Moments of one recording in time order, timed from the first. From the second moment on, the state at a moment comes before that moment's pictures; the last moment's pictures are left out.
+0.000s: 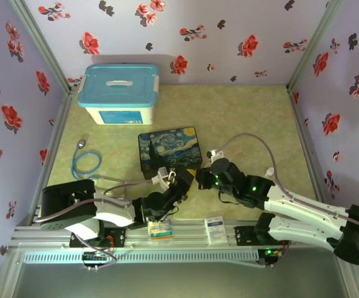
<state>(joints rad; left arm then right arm) -1.41 1.51 0.37 1.10 -0.62 -1.60 1.02 0.93 0.64 -0.33 0.15 0.79</state>
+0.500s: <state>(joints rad) -1.43 1.43 0.31 1.12 -0.77 -1.74 1.02 0.94 0.55 -0.10 0.09 0.80</state>
